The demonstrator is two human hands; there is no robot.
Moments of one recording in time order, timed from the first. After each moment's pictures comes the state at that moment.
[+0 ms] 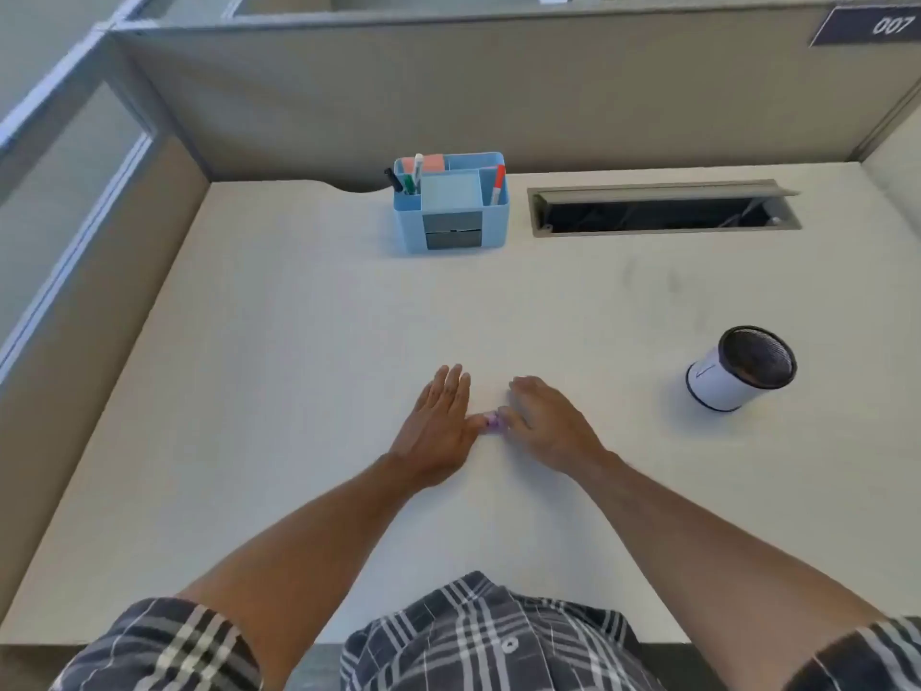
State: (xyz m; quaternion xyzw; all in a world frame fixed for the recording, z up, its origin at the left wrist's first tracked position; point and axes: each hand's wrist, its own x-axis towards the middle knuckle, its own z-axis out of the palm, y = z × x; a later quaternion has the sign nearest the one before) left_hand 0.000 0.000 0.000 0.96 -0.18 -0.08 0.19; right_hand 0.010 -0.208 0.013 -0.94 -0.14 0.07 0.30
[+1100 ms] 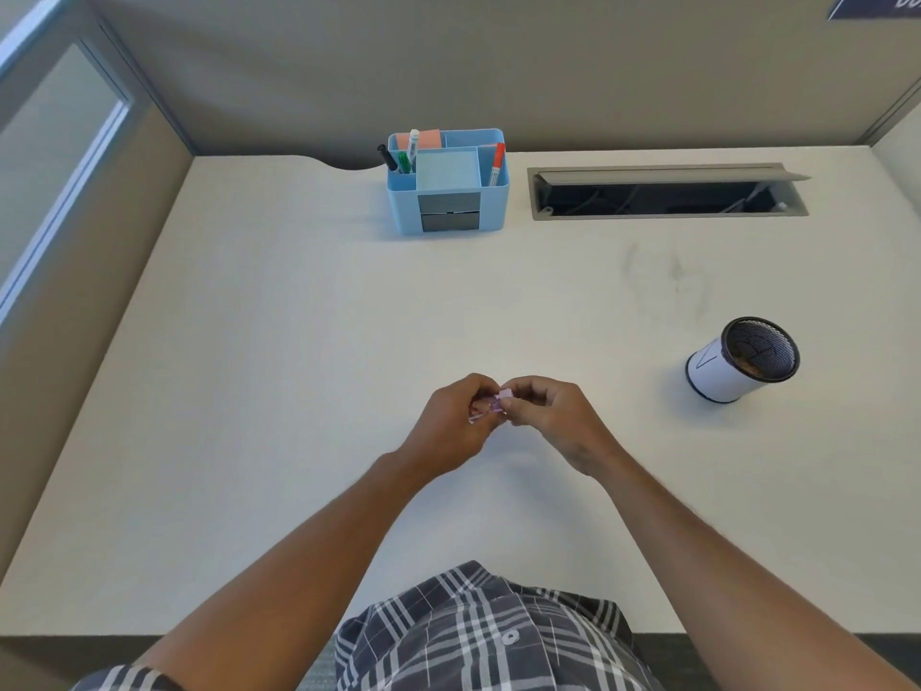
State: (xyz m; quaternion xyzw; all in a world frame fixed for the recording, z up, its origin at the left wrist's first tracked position) left_hand -0.004 -0.025 0.031 0.84 -0.08 -0.11 0.52; right_hand -0.001 -0.215 0.038 -0.70 0.03 0.20 0.68
